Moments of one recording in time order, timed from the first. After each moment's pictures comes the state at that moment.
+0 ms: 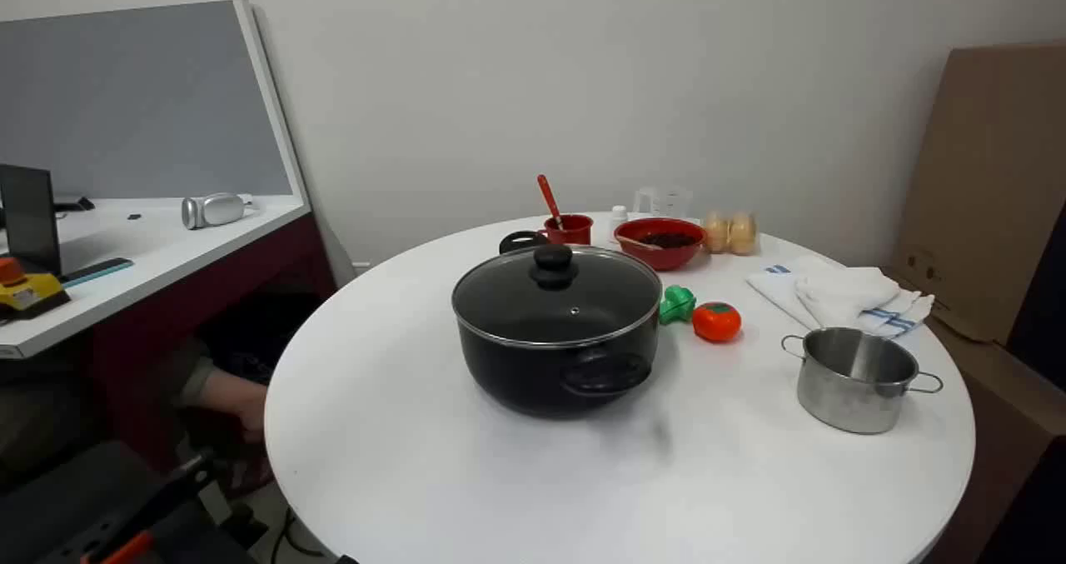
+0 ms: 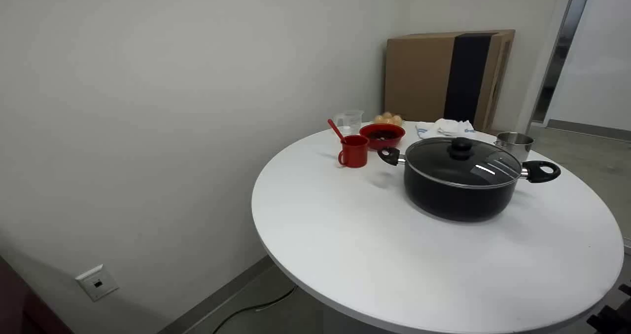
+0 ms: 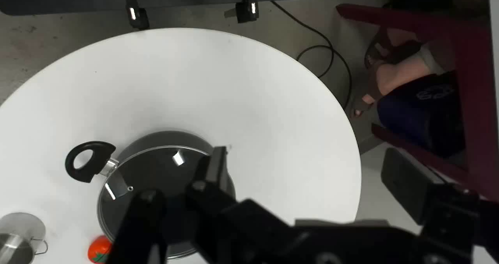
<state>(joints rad) -0.01 -0.89 -0.14 -2.50 0.12 1.63 -0.02</state>
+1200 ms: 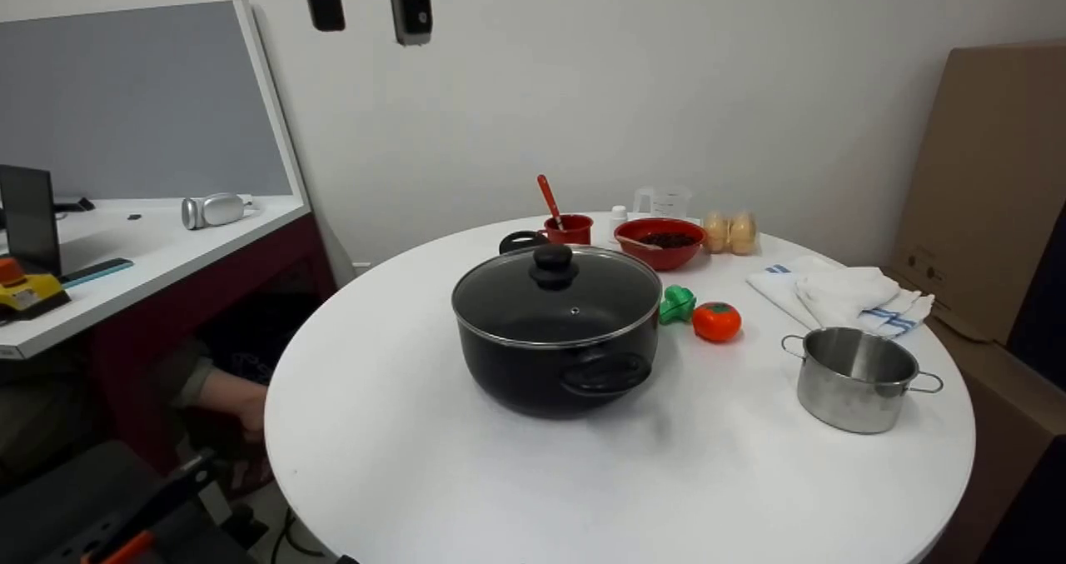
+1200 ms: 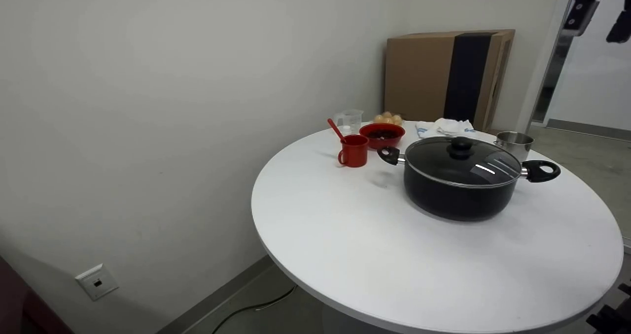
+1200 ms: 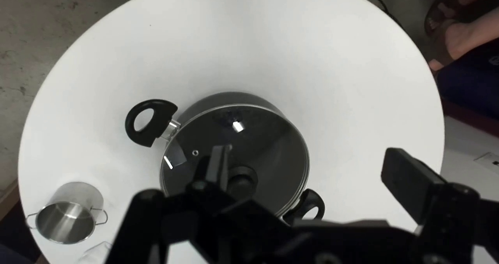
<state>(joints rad) -0.09 -0.64 -0.20 -2.52 0.02 1.93 -0.13</state>
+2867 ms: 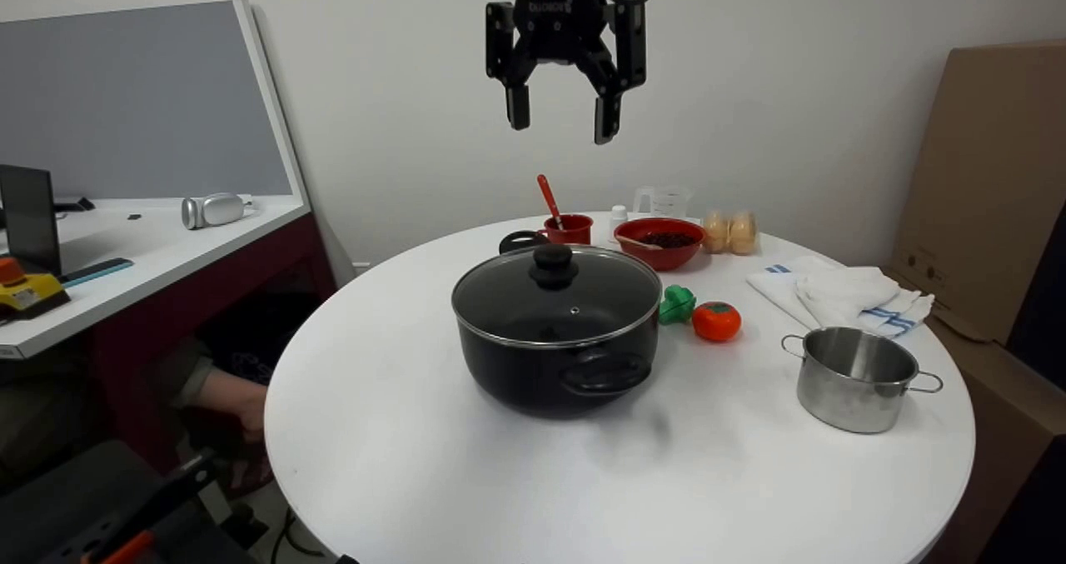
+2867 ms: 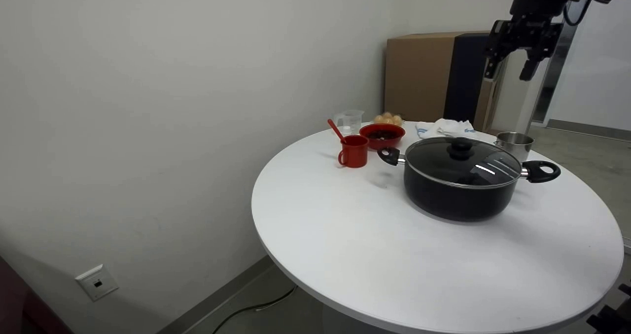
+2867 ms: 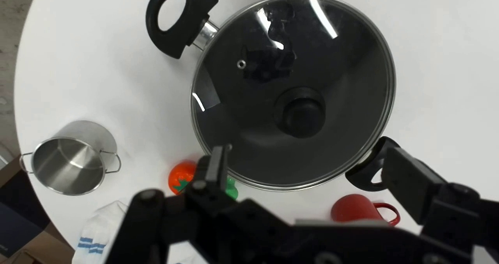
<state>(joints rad) -0.10 -0.10 -0.22 -2.26 0.07 2.22 -0.24</state>
